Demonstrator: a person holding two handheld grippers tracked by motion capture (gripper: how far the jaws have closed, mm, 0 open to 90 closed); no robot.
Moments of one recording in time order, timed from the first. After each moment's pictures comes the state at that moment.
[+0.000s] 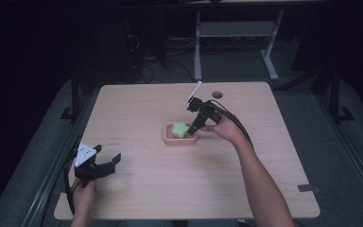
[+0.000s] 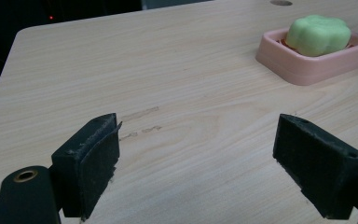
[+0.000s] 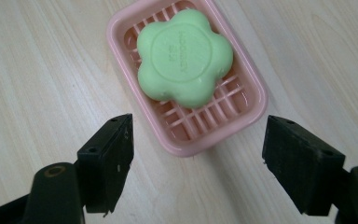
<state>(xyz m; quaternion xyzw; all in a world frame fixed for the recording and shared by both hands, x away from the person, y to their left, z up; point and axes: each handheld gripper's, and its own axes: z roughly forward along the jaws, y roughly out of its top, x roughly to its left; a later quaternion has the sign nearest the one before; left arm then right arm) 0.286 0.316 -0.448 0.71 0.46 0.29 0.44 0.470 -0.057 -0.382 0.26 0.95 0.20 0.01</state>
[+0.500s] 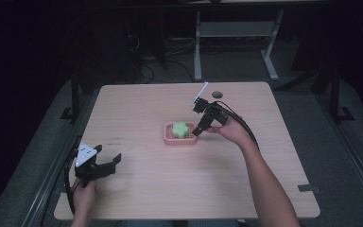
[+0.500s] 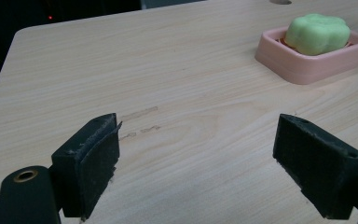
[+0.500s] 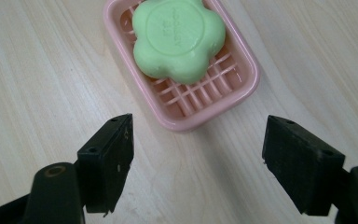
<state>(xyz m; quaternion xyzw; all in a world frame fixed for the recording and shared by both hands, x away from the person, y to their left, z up) 0.286 0.315 -0.449 0.71 0.46 0.29 0.44 0.463 -0.075 -0.381 0.27 0.94 0.20 0.01</state>
